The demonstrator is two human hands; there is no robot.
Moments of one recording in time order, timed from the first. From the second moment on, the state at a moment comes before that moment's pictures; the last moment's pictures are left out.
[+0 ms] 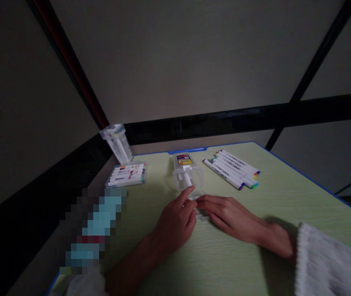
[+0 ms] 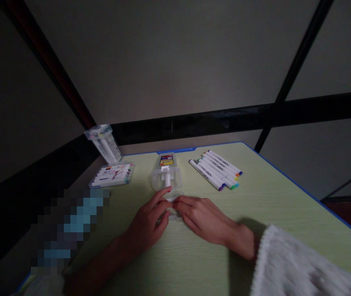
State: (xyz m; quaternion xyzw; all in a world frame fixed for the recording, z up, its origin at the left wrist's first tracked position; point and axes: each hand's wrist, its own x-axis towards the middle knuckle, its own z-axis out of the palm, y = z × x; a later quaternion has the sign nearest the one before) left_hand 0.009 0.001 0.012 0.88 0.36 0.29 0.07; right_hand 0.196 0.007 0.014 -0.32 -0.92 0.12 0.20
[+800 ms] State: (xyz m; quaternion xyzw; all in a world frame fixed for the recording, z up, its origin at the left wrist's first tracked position) left_hand 0.009 0.002 0.011 0.89 0.36 0.27 0.07; right_hand 0.195 0.005 0.016 -0.33 -0.92 0.13 0.19
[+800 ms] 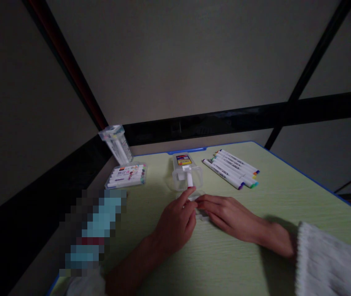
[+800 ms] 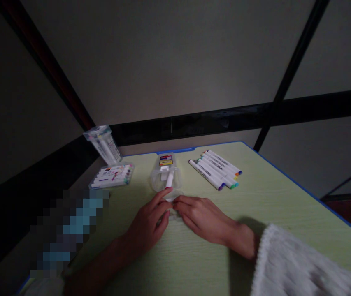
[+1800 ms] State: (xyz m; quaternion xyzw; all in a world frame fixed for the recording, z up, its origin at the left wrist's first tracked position) left_hand 0.010 0.002 0.011 0.89 0.35 0.27 0.07; right_hand 0.195 0.005 0.015 -0.33 -0.92 0.11 0.21
